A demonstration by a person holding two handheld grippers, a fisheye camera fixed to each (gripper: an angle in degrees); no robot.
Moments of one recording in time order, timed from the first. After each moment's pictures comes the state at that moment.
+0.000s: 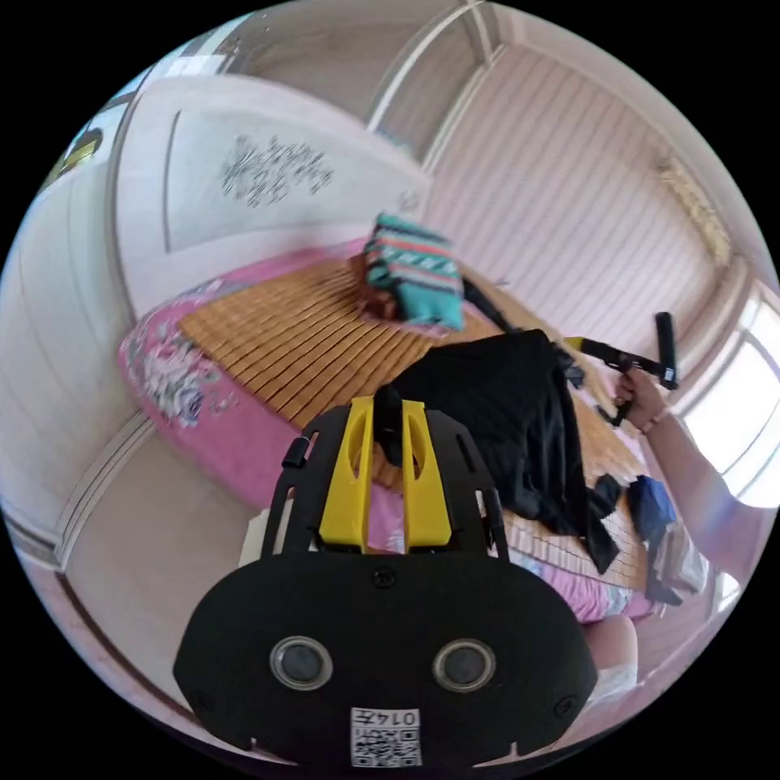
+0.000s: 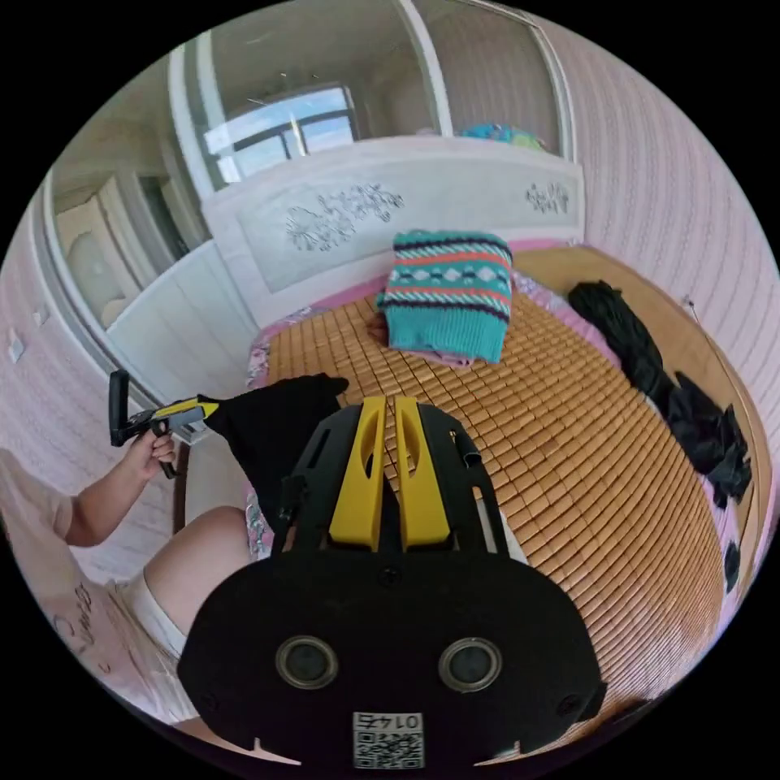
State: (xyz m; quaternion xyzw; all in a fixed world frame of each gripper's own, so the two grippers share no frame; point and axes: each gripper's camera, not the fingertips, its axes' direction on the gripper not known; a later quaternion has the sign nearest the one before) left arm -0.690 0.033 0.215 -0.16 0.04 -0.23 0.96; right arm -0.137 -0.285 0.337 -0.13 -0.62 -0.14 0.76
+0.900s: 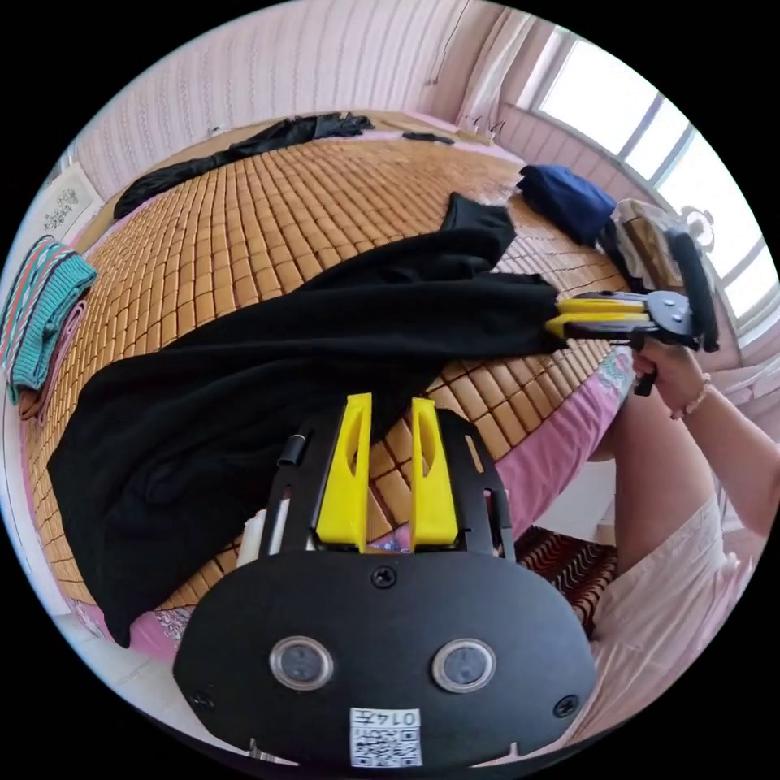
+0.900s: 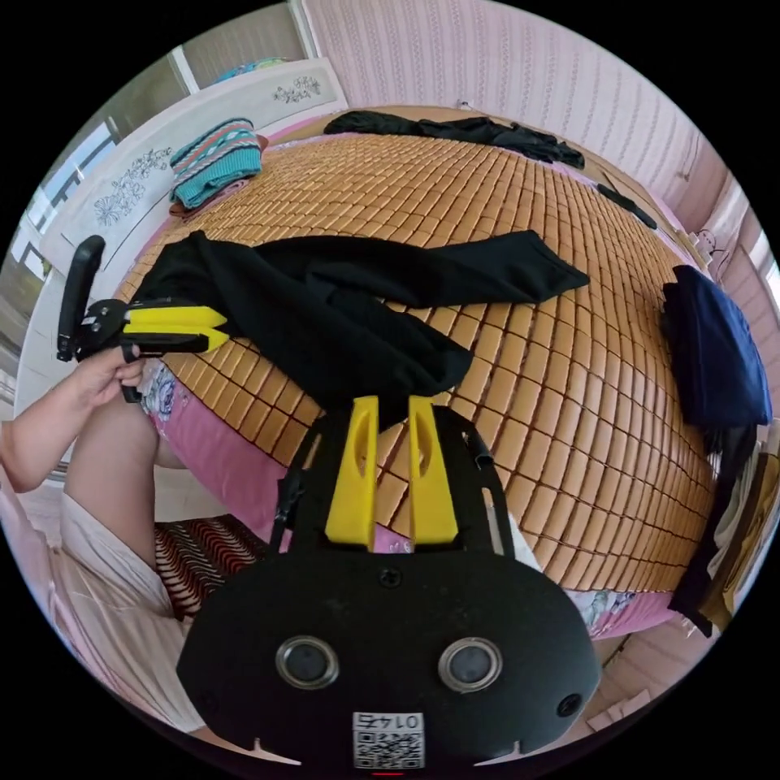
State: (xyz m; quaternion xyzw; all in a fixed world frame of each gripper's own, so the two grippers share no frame) left arm -0.250 0.009 0.362 -0.27 0.24 0.24 0.90; right arm 0.123 -0.037 0.357 -0.29 -0.44 0.02 0.85
